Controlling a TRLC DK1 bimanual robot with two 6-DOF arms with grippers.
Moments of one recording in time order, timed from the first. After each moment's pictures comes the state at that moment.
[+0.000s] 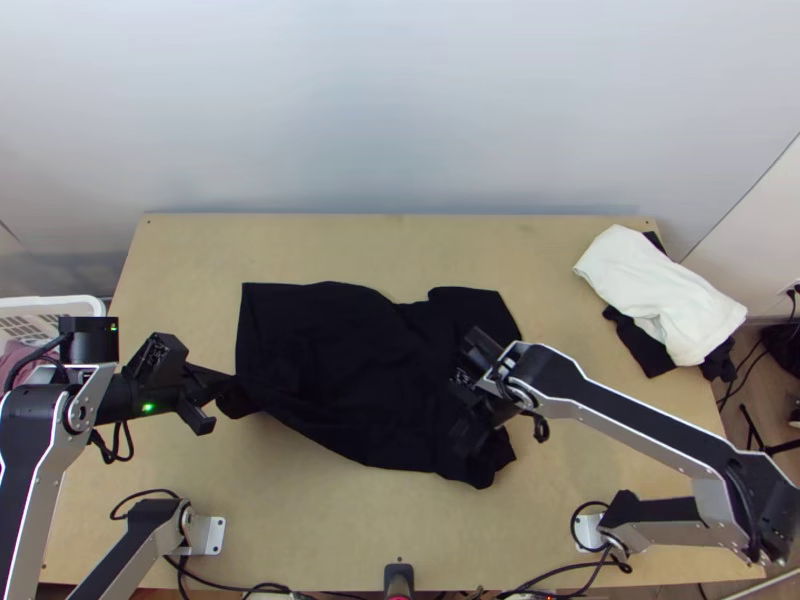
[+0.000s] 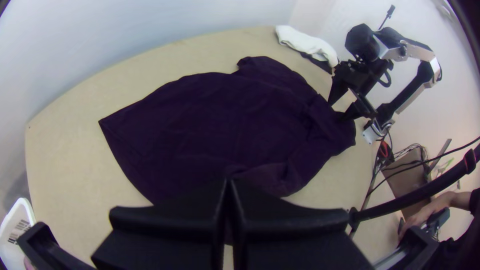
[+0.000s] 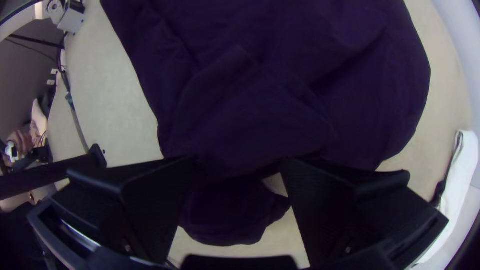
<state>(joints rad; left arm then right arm) 0.05 0.88 1.00 -1.13 0.58 0.52 0.88 1.47 1.07 -0.96 -0.14 -0.04</state>
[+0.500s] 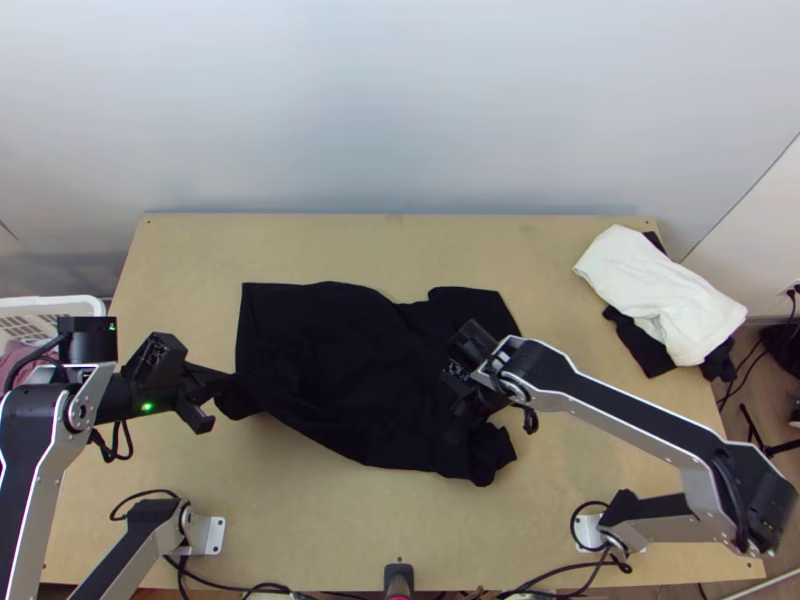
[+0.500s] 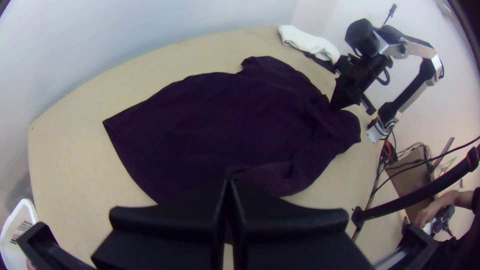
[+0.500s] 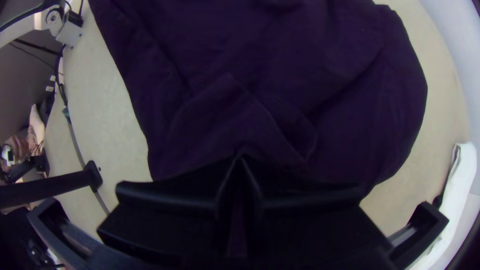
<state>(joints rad) 0.07 0.88 0.99 -1.12 0.58 0.54 0.86 1.50 1.08 -0.86 -0.13 -0.05</state>
